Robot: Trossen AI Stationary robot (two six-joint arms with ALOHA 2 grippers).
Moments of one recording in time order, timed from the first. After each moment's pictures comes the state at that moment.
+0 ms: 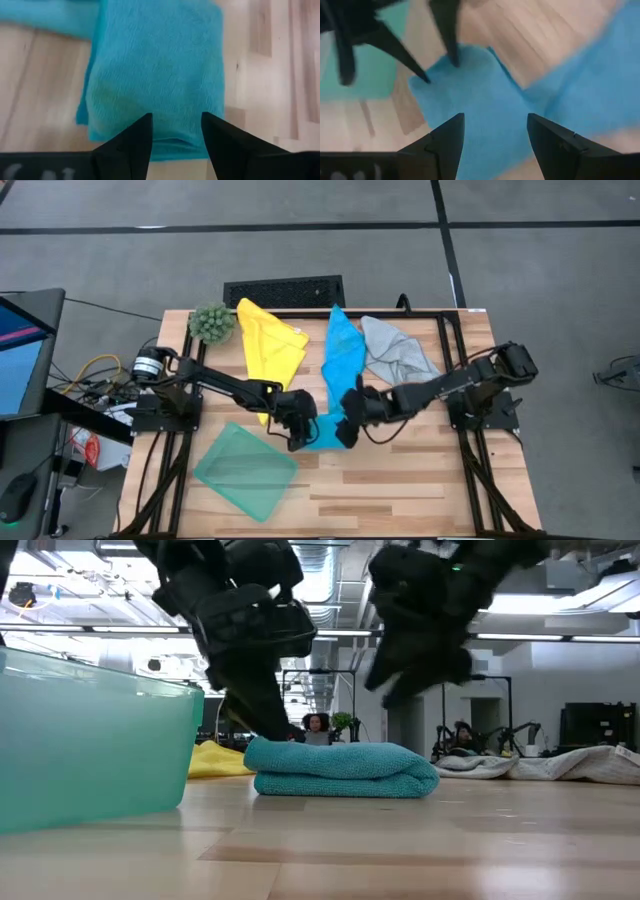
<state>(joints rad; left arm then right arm) -0.09 1.74 0.96 -0.15 0.15 -0.35 0.21 1.64 1.02 -0.31 0.18 0.66</state>
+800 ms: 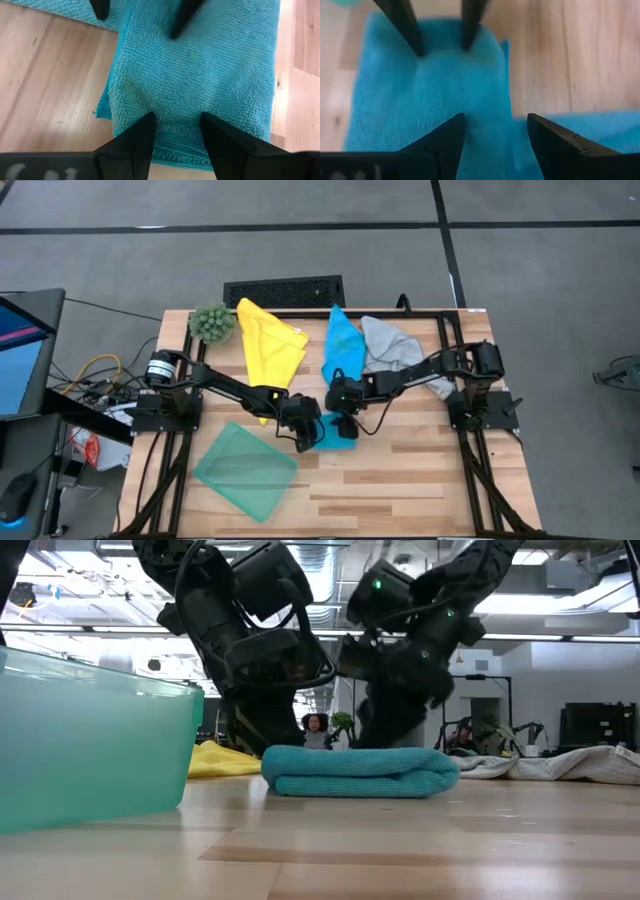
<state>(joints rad) -0.11 1.84 0.97 -0.07 0.07 -0.45 0.01 1.86 1.02 -0.16 -0.16 -0.01</state>
